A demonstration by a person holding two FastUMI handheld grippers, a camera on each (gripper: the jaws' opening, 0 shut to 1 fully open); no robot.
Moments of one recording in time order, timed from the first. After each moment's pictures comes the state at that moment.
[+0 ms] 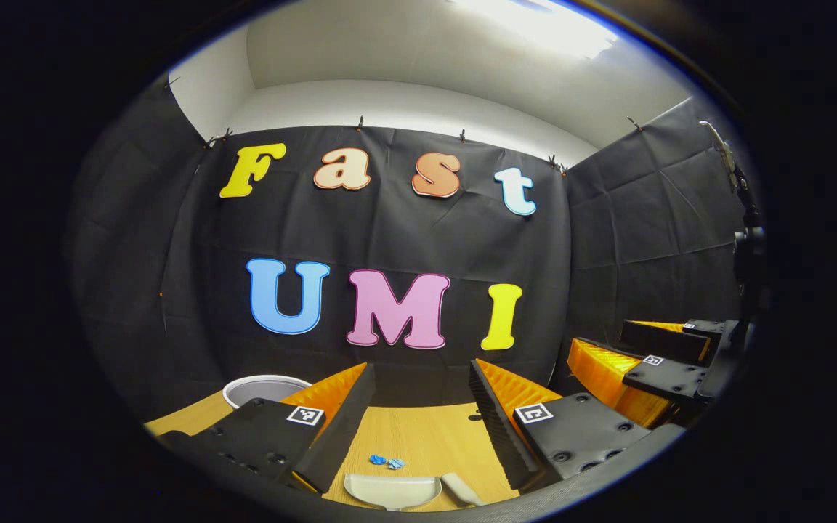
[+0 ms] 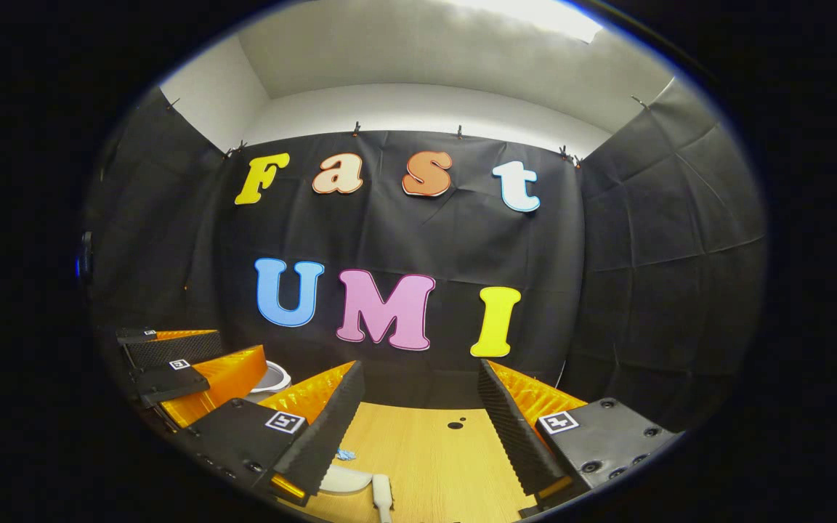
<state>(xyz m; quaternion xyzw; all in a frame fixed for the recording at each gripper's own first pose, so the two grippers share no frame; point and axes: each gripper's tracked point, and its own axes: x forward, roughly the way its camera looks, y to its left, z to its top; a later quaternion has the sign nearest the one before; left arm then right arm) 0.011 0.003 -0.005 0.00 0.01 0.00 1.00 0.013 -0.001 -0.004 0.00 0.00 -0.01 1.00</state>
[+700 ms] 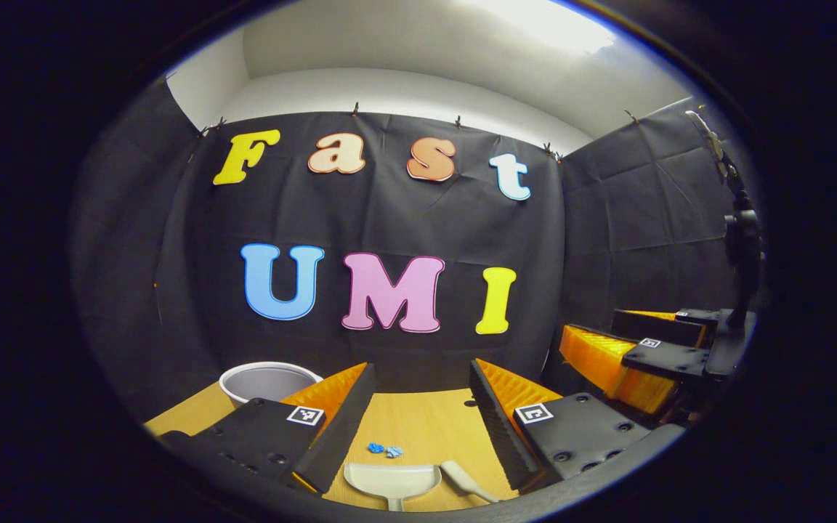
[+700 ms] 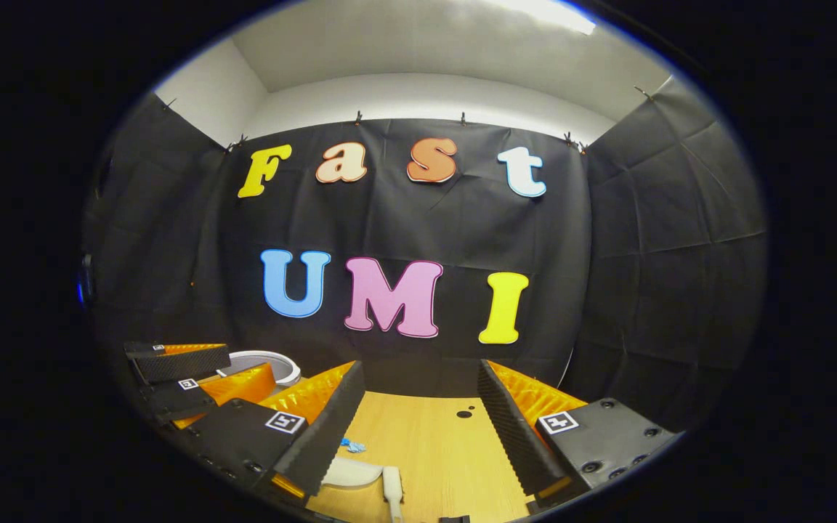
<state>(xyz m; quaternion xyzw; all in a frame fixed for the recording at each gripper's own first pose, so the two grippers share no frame) 0.005 0.011 -0.037 0.00 0.06 -0.02 1.00 0.015 0.008 -0.014 0.01 0.03 0.00 1.00</state>
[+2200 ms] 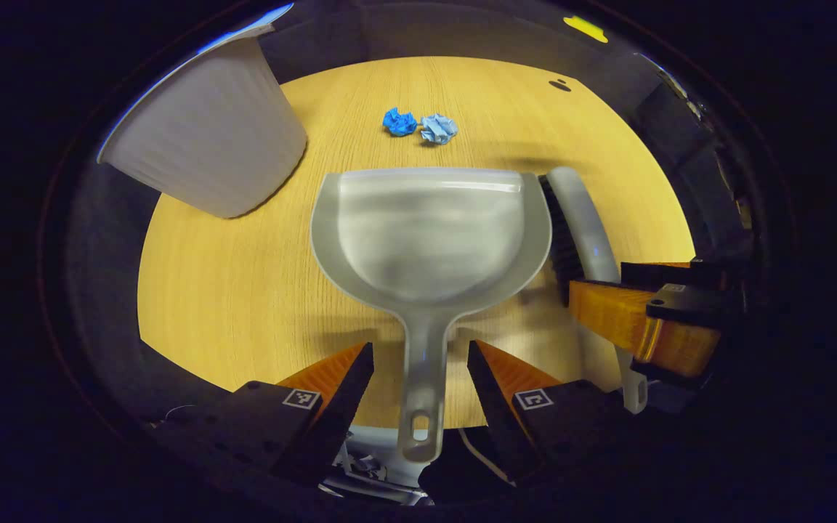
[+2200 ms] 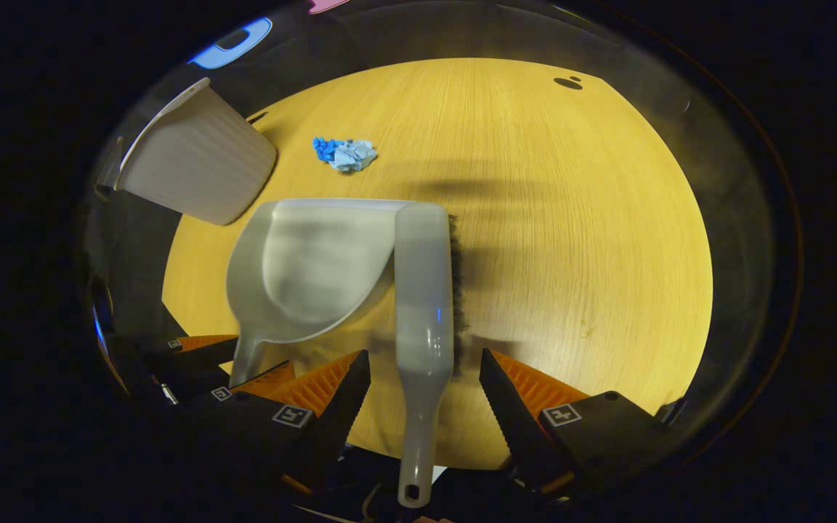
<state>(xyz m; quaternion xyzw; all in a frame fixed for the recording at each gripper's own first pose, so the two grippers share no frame) -0.012 0.036 -0.418 -0.01 0.71 0.06 0.70 0.009 0.068 -0.472 0.07 0.68 0.13 0.72</state>
